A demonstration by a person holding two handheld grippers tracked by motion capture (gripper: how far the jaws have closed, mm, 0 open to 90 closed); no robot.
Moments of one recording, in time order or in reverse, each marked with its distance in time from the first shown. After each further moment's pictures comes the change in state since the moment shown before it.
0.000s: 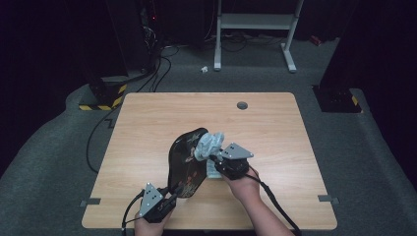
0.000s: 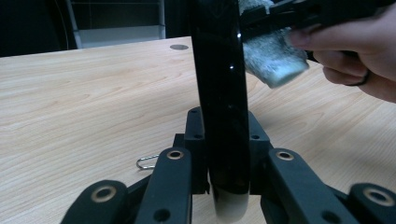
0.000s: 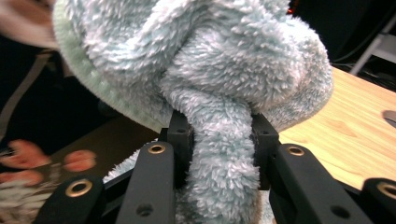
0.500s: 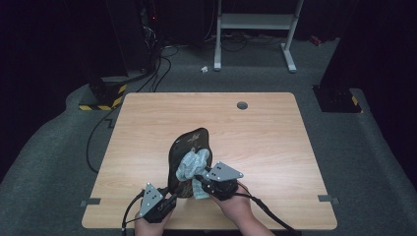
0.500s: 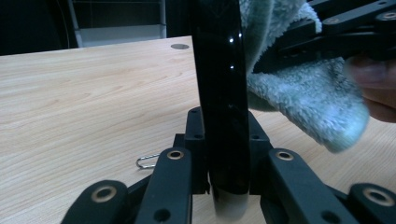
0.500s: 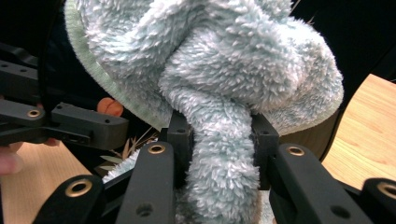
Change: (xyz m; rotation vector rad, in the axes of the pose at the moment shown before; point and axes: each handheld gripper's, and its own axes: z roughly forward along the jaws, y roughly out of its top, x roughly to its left) left arm -0.001 0.000 0.000 0.001 0.003 -0.006; right arm 0.055 -0.005 -0.015 -0.046 0.138 -0.047
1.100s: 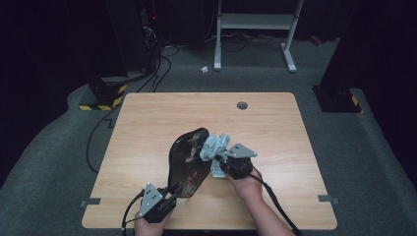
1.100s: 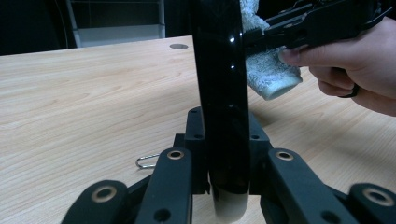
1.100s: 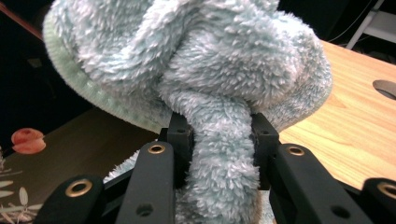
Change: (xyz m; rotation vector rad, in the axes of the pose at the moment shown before) left arm 0.001 0.000 0.000 0.001 -0.006 0.001; right arm -0.074 -0.019 0.013 0.085 -0.181 0.105
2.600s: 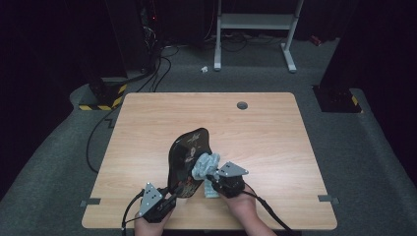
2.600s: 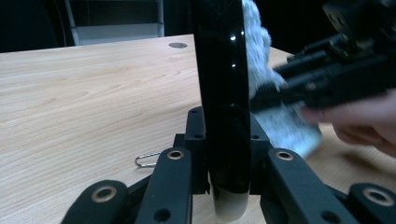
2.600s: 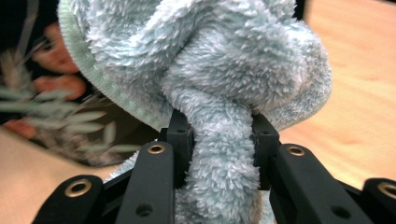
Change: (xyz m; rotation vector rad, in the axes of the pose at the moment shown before) left arm 0.001 0.000 0.000 0.006 -0.004 -0.004; right arm 0.045 -0.036 -0.001 0.052 0.119 0.007
